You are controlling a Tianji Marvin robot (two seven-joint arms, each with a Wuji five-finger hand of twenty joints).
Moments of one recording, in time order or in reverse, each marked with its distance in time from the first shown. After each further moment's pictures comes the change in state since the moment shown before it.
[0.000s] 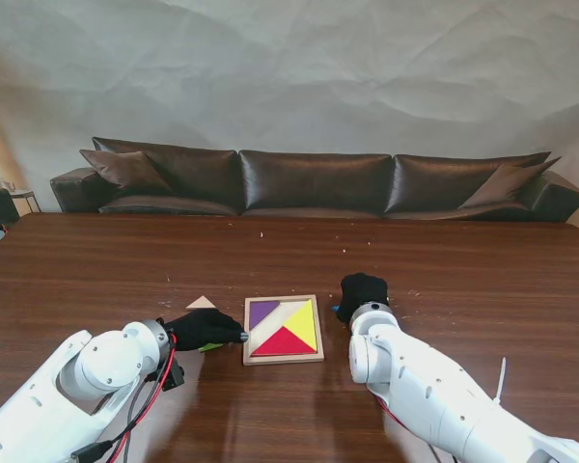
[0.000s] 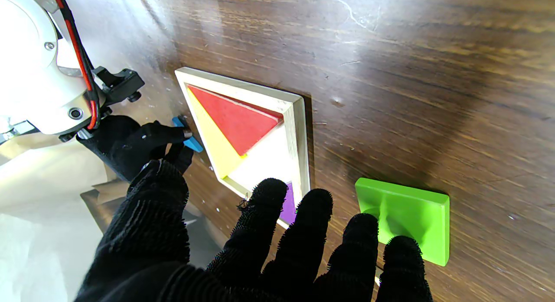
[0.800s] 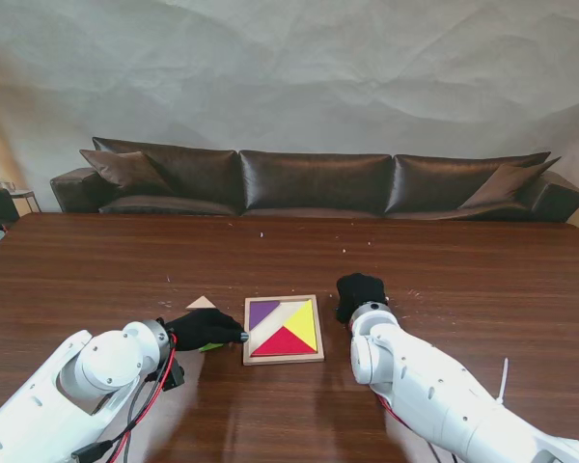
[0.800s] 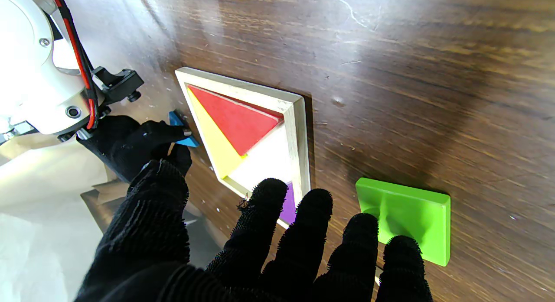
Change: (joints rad) left arm -0.001 0.000 0.001 0.001 -0.001 0.000 0.000; right arm 0.000 0.013 -0.004 -0.014 -0.019 -0.047 0.022; left_hand 0.000 0.000 0.000 0.000 0.000 0.000 0.000 0.000 0.000 0.000 0.000 0.000 0.000 0.000 0.000 0.000 0.000 -0.001 0.000 0.000; right_hand 0.073 -0.027 0.016 0.014 -0.023 -0.035 0.174 0.320 -0.005 0.028 0.000 -0.027 0.000 0.014 -0.107 -0.064 0.000 -0.001 0.000 -0.004
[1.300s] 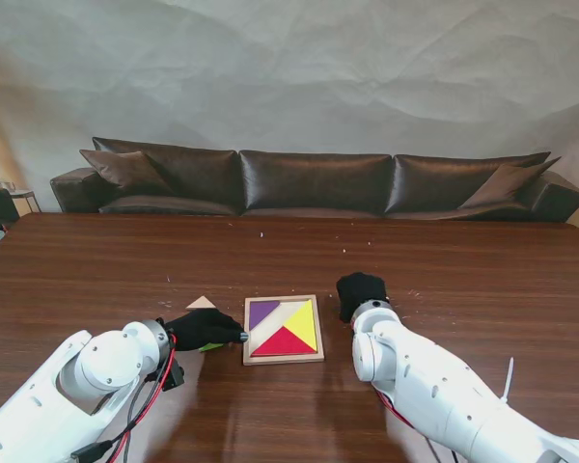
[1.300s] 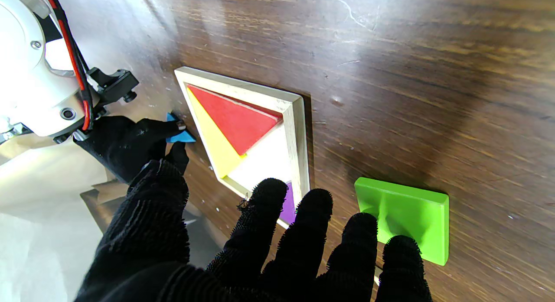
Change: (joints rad) left arm 0.002 0.000 -0.002 0.000 0.001 -0.001 0.000; right arm -0.001 0.015 0.009 -0.026 -0.001 -0.002 0.038; left_hand 0.000 0.000 0.000 0.000 0.000 0.000 0.000 0.000 0.000 0.000 0.000 0.000 0.000 0.000 0.000 0.000 0.000 -0.004 0.000 0.004; right_hand 0.120 -0.092 -0.026 -0.044 0.038 -0.081 0.078 0.042 0.037 -0.031 -0.079 -0.007 0.000 -0.021 0.157 0.018 0.000 -0.048 0.000 -0.018
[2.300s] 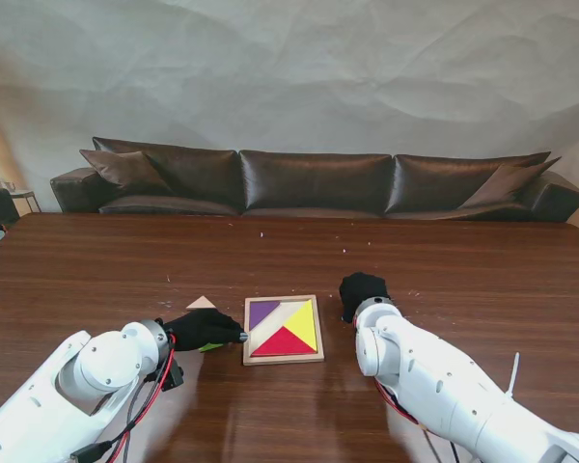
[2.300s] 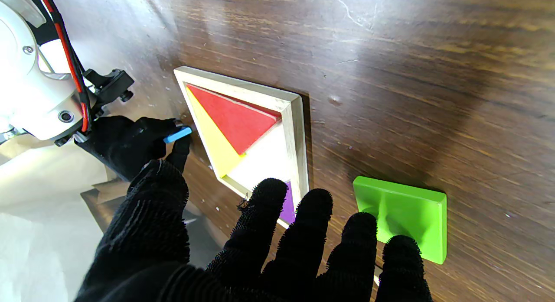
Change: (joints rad) left arm 0.003 0.000 -0.004 0.000 0.001 -0.005 0.001; right arm 0.020 0.021 -0.015 -0.015 0.007 -0.013 0.080; left_hand 0.000 0.000 0.000 0.000 0.000 0.000 0.000 0.000 0.000 0.000 0.000 0.000 0.000 0.000 0.000 0.000 0.001 -0.001 0.000 0.002; right_hand 0.041 0.015 0.026 0.002 0.150 0.033 -0.148 -0.554 -0.068 -0.013 0.008 0.267 0.000 0.000 0.072 0.083 0.000 0.023 -0.022 -0.001
